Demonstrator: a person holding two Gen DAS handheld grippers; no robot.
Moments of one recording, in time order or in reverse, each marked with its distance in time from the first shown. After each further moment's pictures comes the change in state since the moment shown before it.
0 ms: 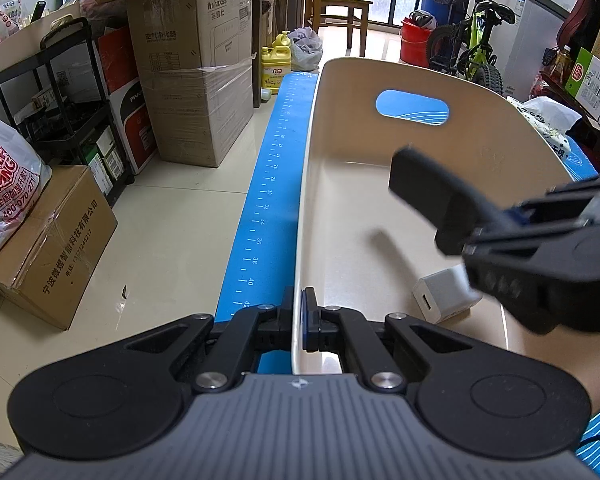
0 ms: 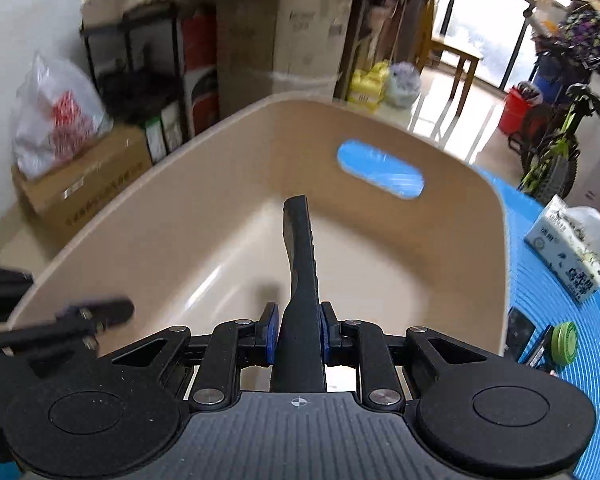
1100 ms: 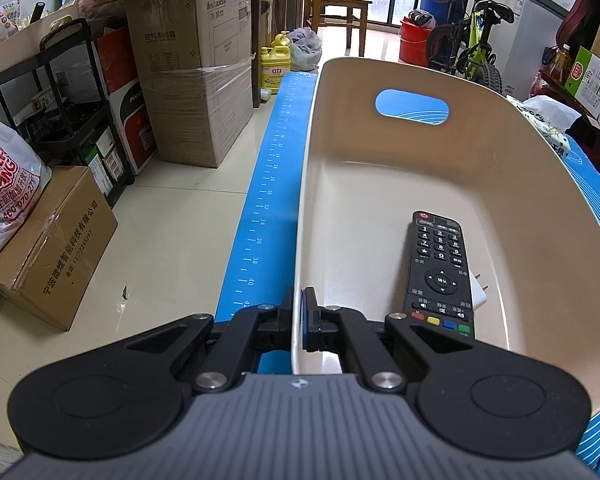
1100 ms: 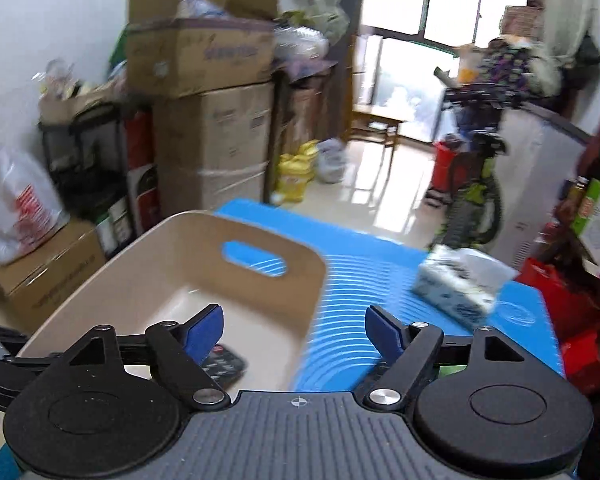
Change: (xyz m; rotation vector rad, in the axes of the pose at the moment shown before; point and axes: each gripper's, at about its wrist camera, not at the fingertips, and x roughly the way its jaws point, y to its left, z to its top) left arm 0.002 -0.002 -0.002 -0.001 0.000 0.001; right arm -0.113 -0.084 -0.019 0.136 -0.289 -0.150
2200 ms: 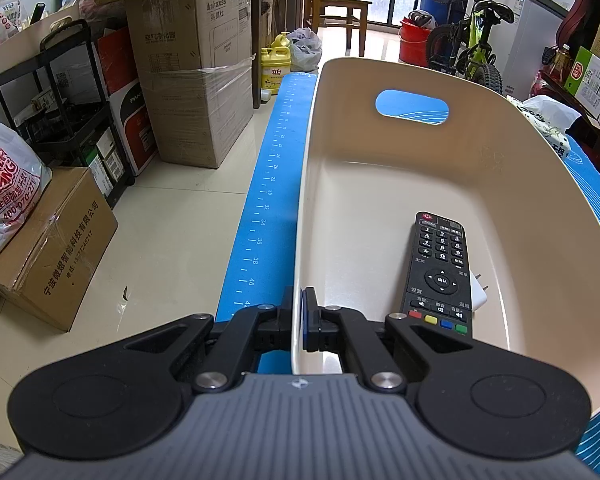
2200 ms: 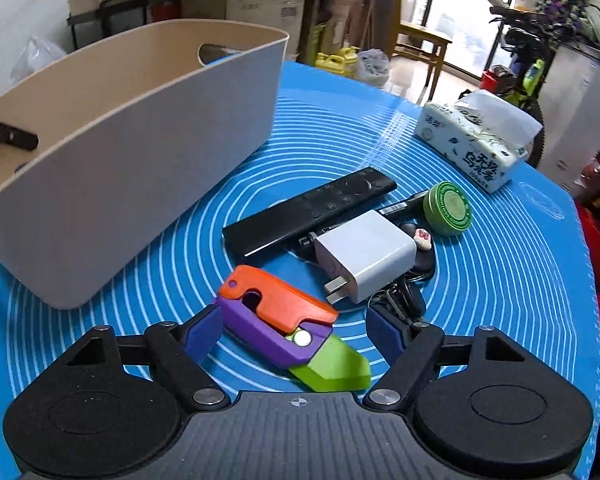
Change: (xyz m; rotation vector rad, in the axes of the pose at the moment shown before) left arm 0.000 0.000 0.000 0.000 0.000 0.000; right arm 0.057 -0.079 -0.138 -0.141 0.256 0.149
